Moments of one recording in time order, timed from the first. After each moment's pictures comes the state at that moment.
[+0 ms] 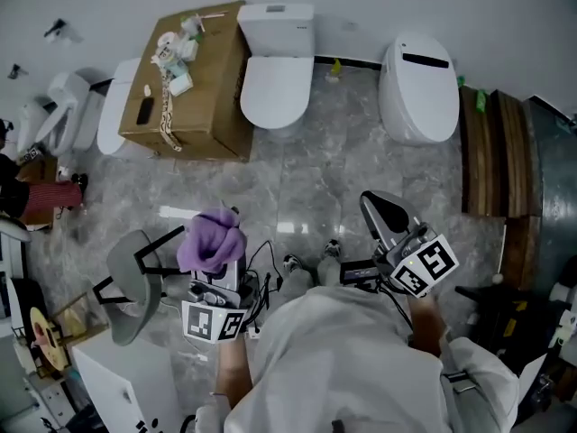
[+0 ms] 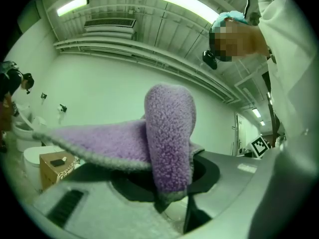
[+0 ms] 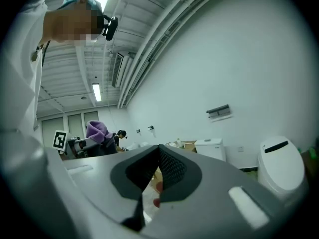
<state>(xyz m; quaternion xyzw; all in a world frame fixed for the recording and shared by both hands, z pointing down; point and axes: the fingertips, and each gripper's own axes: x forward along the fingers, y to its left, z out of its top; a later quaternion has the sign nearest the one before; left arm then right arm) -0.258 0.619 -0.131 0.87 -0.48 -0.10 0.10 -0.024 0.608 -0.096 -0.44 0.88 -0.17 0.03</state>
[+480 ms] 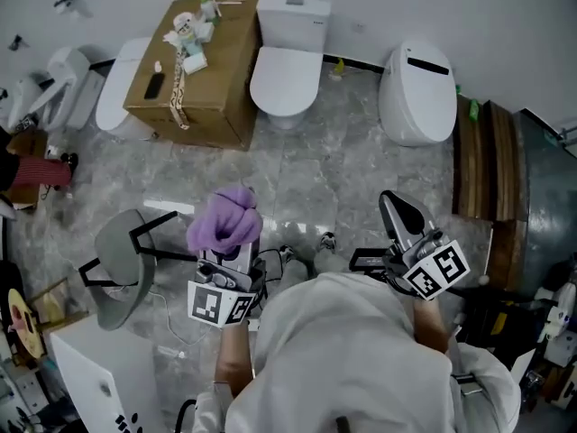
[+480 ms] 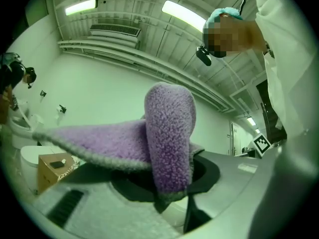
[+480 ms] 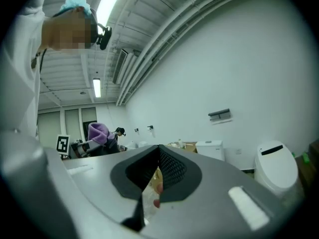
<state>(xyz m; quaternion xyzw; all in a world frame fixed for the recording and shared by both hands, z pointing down) -0.312 0.662 -0.138 0.88 -0.45 -0.14 0.08 -0.075 0.670 -0.119 -0.47 0.87 -0.16 0.02</state>
